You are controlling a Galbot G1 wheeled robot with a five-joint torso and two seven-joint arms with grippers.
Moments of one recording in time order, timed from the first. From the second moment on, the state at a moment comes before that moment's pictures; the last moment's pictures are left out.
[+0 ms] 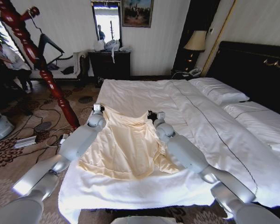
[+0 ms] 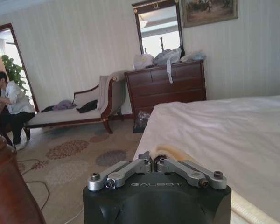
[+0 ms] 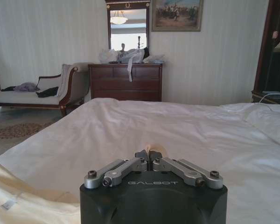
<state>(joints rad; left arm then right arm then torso) 0.21 -1.12 0.22 -1.10 -0.74 0.25 -0.59 -0.33 1.20 -0.21 1.31 0.76 -0.26 0.37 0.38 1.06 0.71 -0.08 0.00</state>
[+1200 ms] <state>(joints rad) 0.24 -1.03 0.26 -1.09 -0.52 0.44 -0.51 -0.39 1.10 -0.23 1.26 0.49 -0.39 0.30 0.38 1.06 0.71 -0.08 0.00</state>
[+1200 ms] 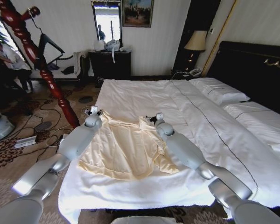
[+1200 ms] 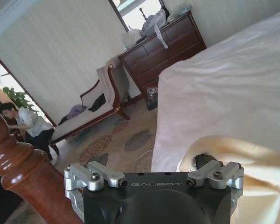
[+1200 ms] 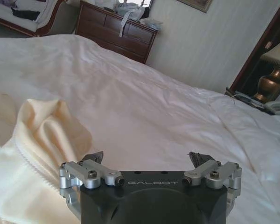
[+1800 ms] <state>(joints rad) 0.26 -0.99 0.18 -1.21 -0.83 0.50 -0.49 -0.57 0.94 -0.08 1.58 0.72 -0.33 0.37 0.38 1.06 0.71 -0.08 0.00</state>
